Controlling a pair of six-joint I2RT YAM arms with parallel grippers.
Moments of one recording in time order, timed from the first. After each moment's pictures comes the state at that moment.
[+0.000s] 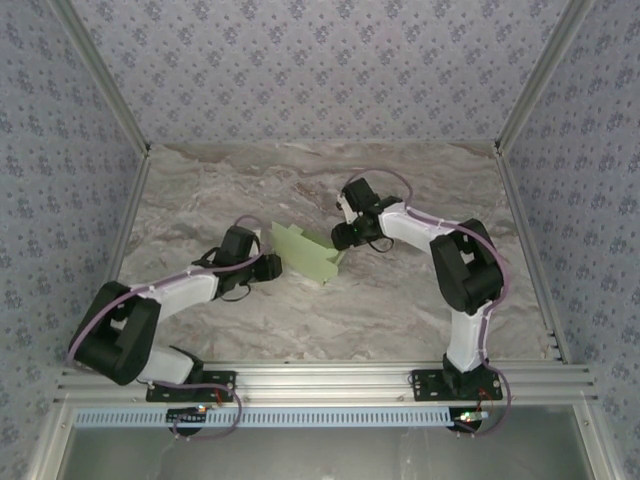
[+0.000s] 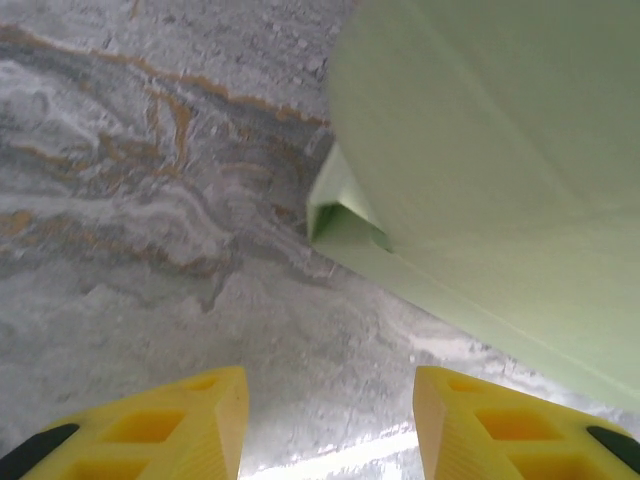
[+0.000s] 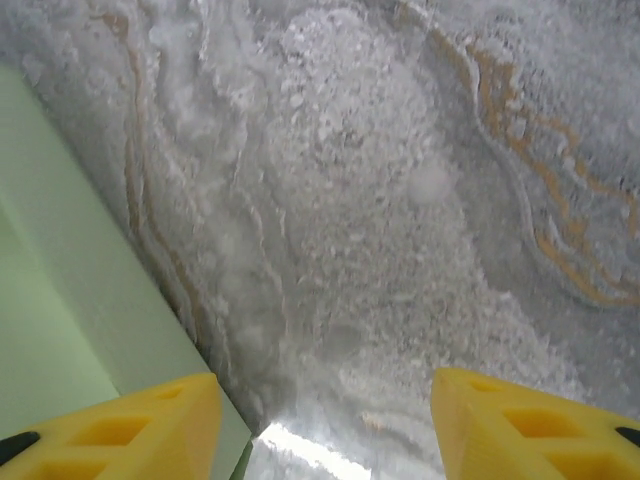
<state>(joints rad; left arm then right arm) -0.48 1.41 0.60 -0.06 0.14 -0.54 0.54 1.90 1.29 -0.52 -0.08 0.14</state>
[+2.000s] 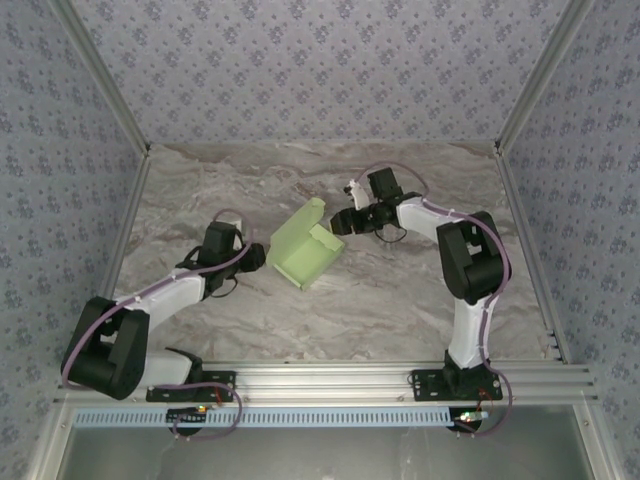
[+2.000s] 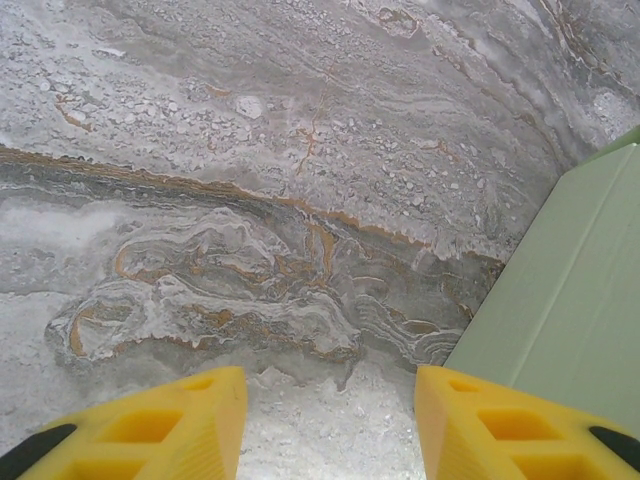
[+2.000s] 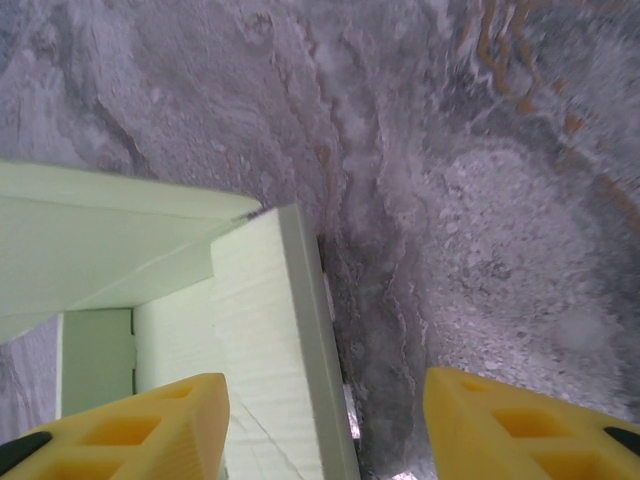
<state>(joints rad) -0.36 1.31 0.56 -0.04 0.06 -0.46 0.38 1.97 1.29 -0.31 -0.63 0.13</state>
